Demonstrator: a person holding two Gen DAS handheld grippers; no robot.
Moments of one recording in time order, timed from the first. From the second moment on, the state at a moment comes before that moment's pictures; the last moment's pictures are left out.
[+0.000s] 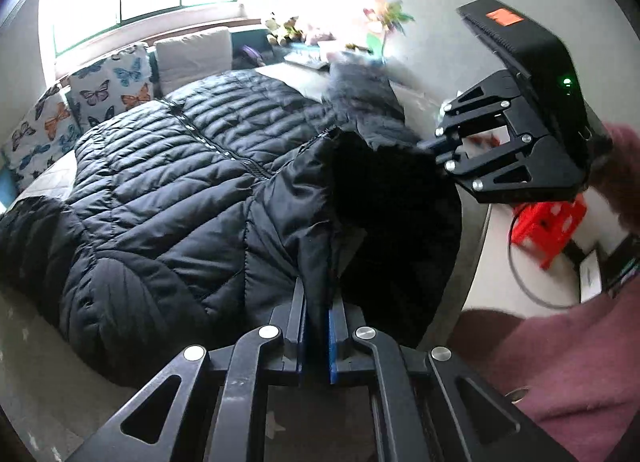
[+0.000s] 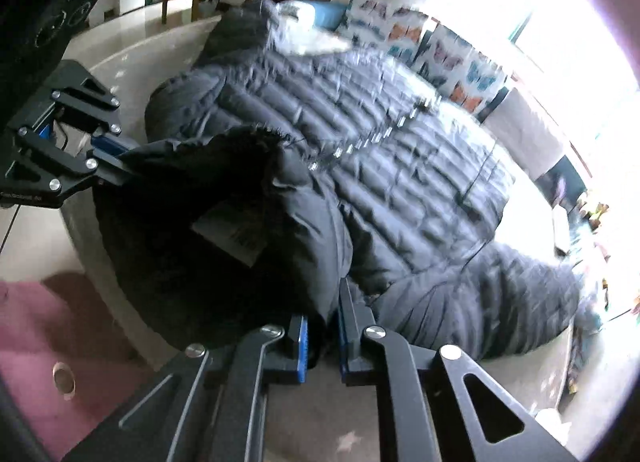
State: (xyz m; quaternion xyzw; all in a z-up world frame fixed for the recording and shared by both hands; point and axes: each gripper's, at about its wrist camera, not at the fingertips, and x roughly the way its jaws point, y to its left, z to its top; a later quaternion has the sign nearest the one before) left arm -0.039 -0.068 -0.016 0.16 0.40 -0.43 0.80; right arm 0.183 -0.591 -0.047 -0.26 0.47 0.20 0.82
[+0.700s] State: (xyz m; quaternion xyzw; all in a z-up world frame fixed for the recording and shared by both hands) left arm 0.111 0.007 0.014 0.01 0.40 -0.28 0.87; right arm 0.297 -0.654 -0.020 -0.09 0.43 0.20 0.87
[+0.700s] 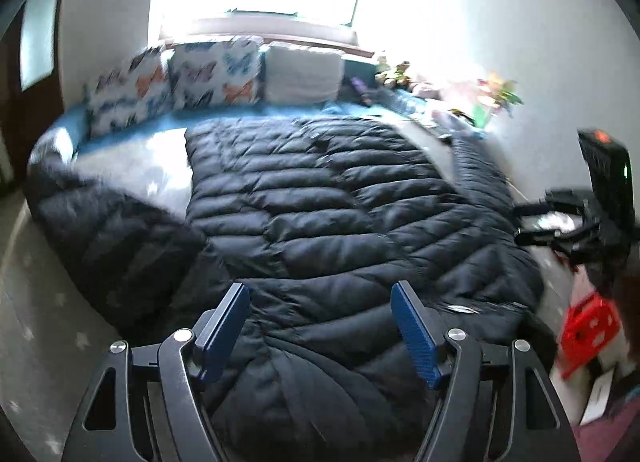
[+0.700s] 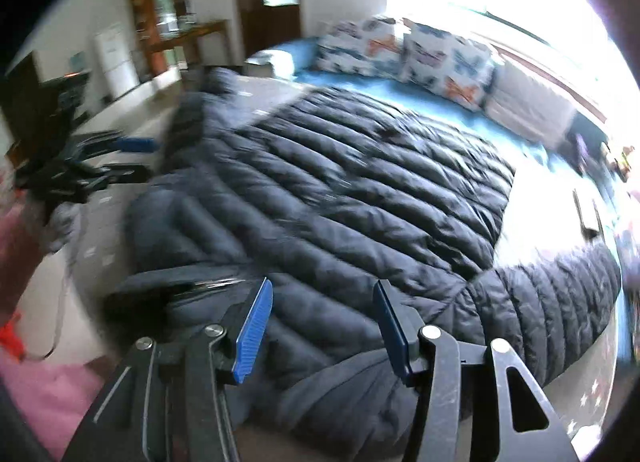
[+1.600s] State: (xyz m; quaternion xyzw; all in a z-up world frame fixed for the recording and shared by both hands) left arm 0.305 0.154 -0.069 -0.14 0.43 -0.14 0.88; right arm 0.338 -0.671 -0.092 -0.06 0.52 0.17 0.83
